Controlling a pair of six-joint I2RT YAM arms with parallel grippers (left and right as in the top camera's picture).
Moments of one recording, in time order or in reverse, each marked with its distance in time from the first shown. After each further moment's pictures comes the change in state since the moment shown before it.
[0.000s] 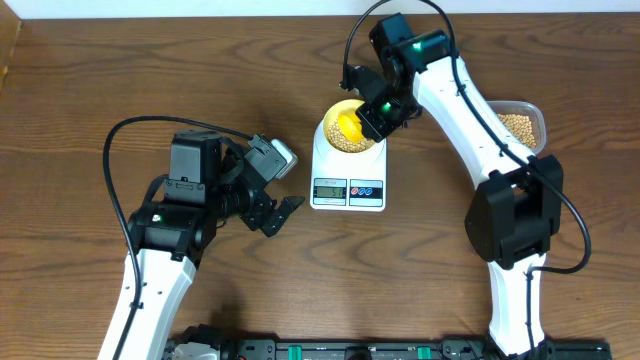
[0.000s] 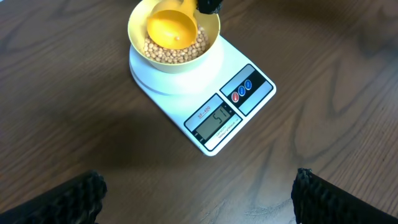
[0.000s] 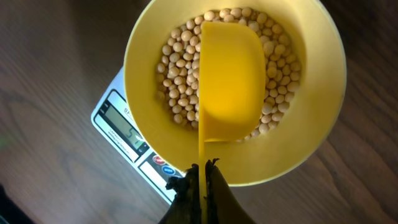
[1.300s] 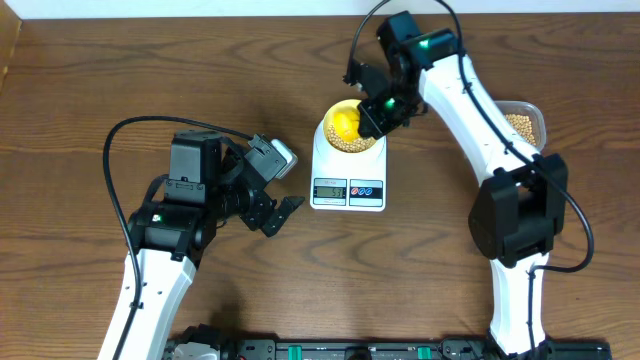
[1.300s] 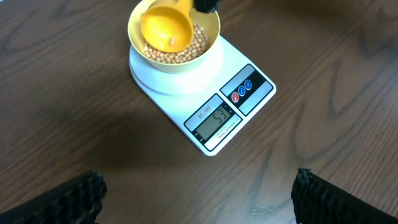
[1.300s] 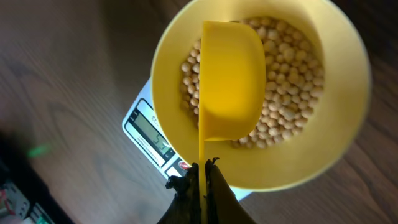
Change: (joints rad) left arm 0.000 0.000 0.000 0.000 0.000 0.000; right arm -0.034 0.000 0.000 -0.001 -0.130 0.051
